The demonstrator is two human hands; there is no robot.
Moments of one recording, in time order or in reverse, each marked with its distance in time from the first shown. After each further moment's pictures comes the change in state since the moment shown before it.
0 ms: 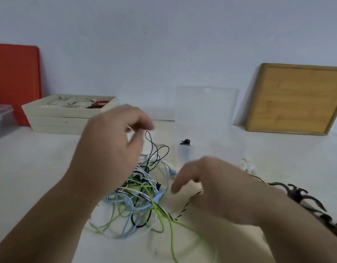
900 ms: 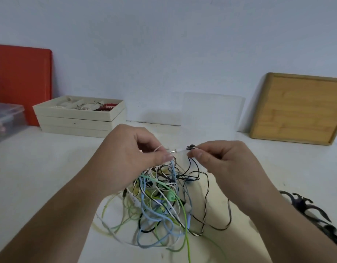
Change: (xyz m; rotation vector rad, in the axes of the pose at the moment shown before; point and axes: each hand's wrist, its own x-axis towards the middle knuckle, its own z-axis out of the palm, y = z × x) left_hand 0.000 -0.009 0.003 -0.347 -0.301 -0.323; right_hand 0.014 0.000 0.000 0.557 0.492 0.126
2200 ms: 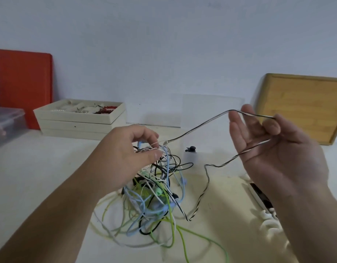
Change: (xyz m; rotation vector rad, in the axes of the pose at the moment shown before) left_hand 0.003 -0.008 -0.005 0.092 0.026 -0.028; right_hand 0.008 -0.011 -0.042 1.435 0.190 0.168
